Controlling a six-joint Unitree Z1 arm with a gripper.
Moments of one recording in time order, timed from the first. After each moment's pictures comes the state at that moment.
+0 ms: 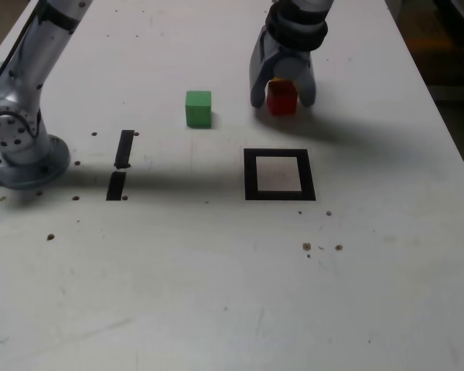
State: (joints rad) arm 0.26 2.24 -1.75 1.30 0.20 0.23
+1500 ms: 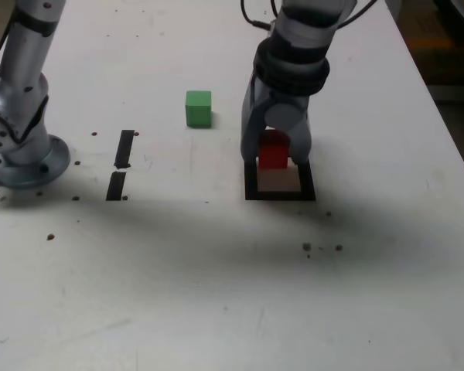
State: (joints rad) arm -0.08 2.09 -1.57 1.26 0.04 -0.04
